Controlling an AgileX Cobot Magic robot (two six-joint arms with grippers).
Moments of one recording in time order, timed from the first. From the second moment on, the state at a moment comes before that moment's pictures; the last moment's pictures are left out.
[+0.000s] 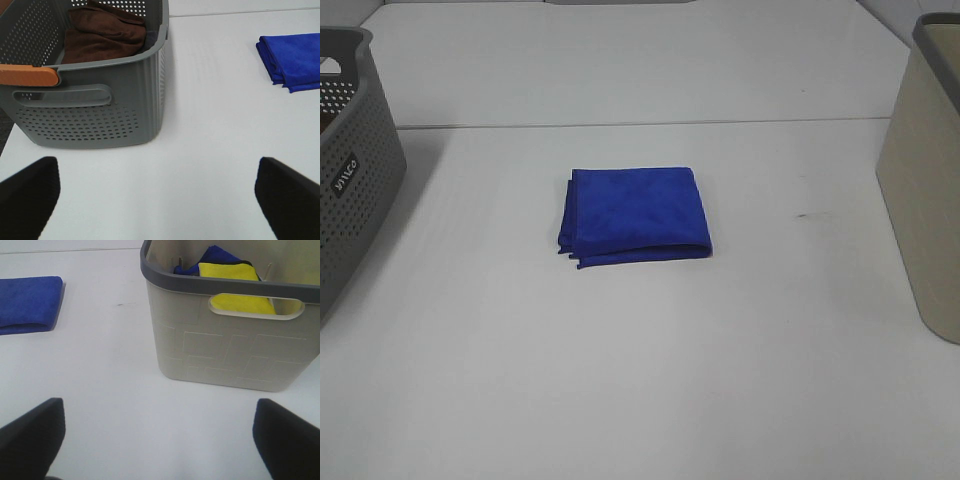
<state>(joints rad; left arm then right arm) 0.05 0.00 -0.50 -0.05 1.05 0.07 0.02 0.00 -0.50 0.02 1.05 0.02</state>
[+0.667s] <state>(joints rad) 0.05 0.00 -0.50 -0.05 1.05 0.07 0.02 0.00 -0.50 0.02 1.05 0.02</state>
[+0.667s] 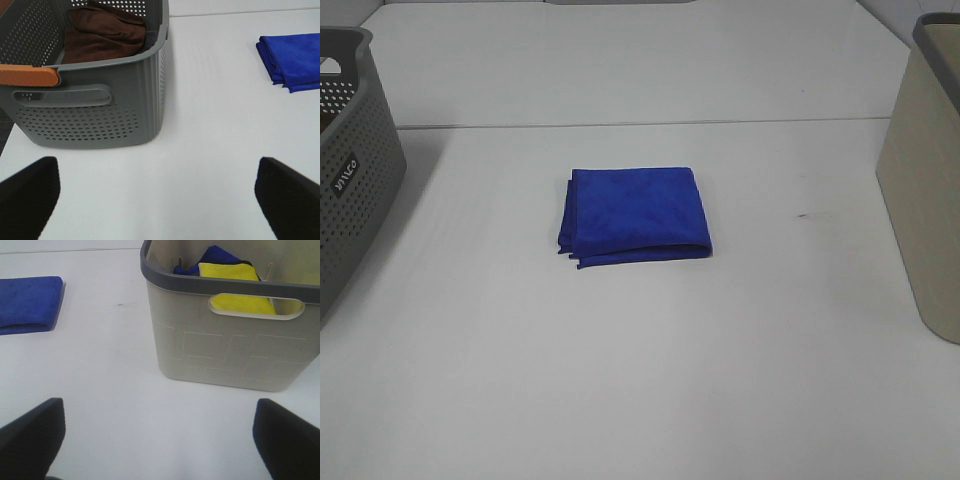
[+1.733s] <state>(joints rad) 0.05 0.00 -0.50 -0.05 1.05 0.07 0.02 0.00 -0.50 0.02 1.05 0.02</state>
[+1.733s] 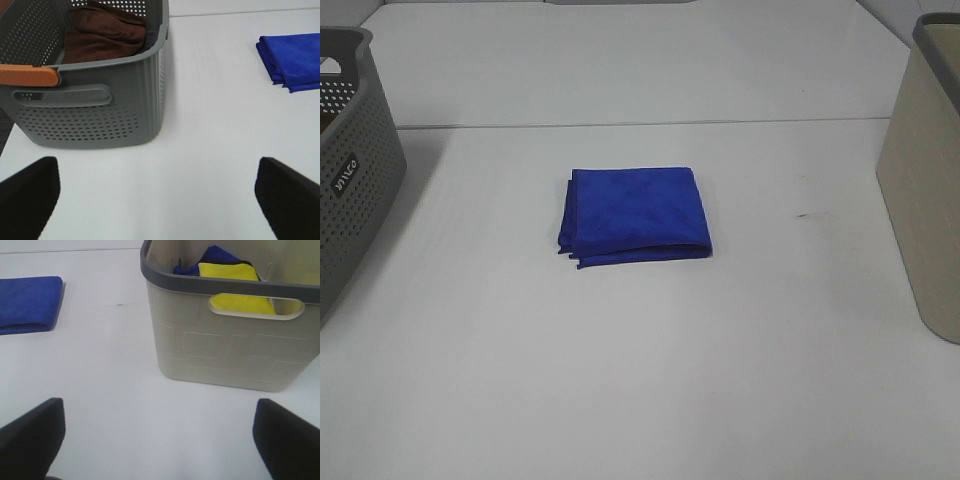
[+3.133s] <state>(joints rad) 0.05 0.00 -0.50 -0.05 1.05 0.07 0.02 0.00 -0.50 0.02 1.05 0.02</state>
